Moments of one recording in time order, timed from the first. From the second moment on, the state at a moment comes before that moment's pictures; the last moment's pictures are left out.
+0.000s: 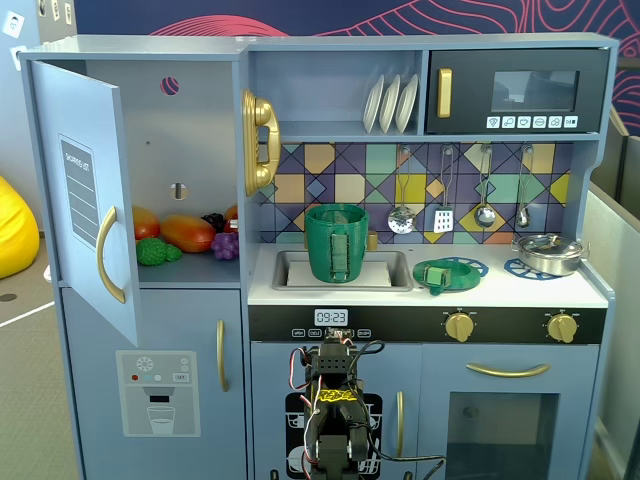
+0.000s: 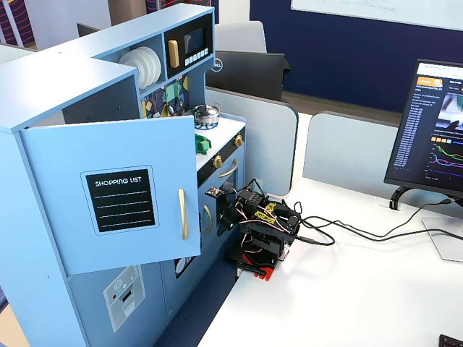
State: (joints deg) arm -1.1 182.1 170.6 77.9 -88.6
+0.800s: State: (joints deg) arm 21.9 171.6 165.9 47.5 -100.4
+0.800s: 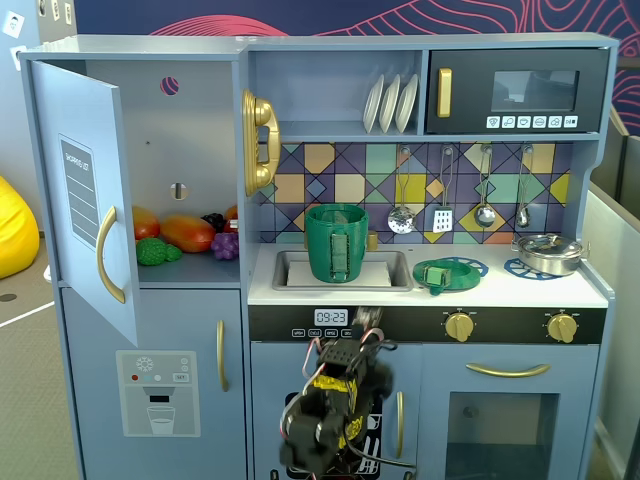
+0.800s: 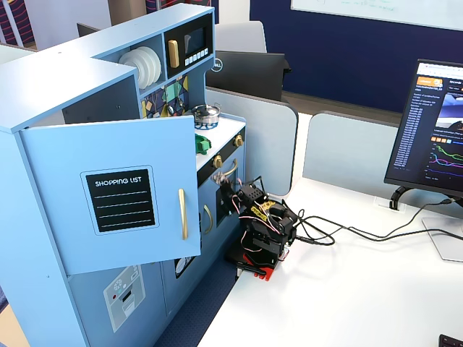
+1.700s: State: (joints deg) arm 38.1 143.9 144.8 -3.4 -93.3
